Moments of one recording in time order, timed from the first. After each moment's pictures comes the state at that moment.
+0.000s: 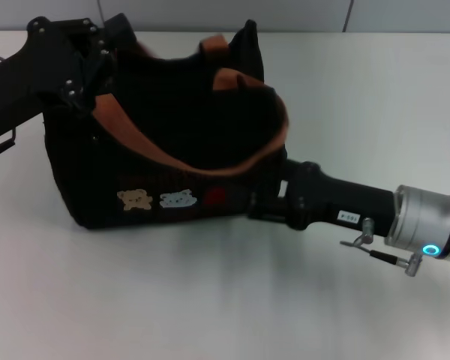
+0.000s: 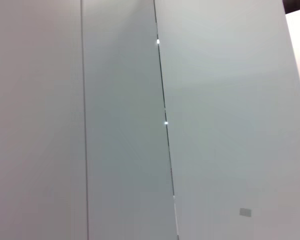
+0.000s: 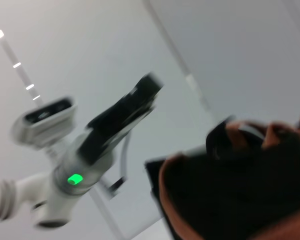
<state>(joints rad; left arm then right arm) -0.51 -2.03 0.55 0.47 1.58 1.81 -0.92 0.66 2.09 -0.38 -0.02 -2.08 -1.54 1.08</state>
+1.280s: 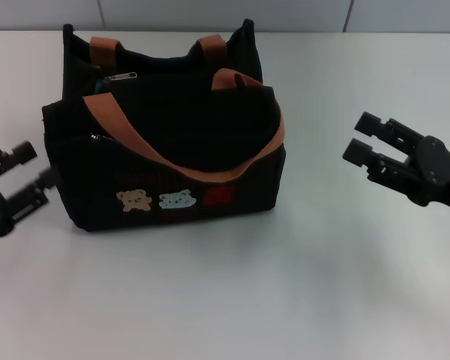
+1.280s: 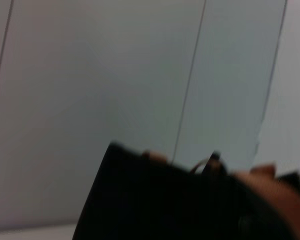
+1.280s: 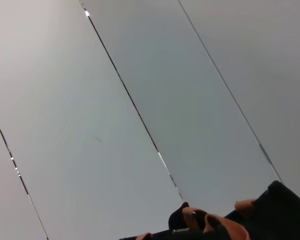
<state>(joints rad) -0.19 -2.02 0.47 0.49 1.73 1.72 -1.04 0.45 2.07 -0.41 -0.28 -1.86 -1.79 1.17</state>
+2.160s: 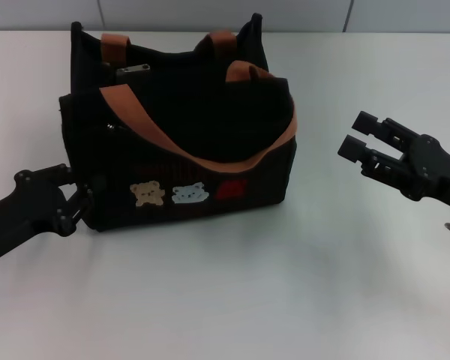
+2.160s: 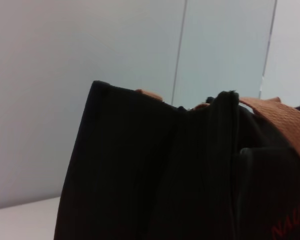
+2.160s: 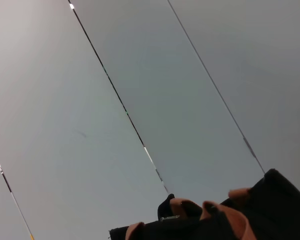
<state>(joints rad) -0.28 -2.07 0.48 0.40 1.81 1.53 -0.85 0.45 2.07 -0.41 -0.28 -1.86 -1.74 1.17</state>
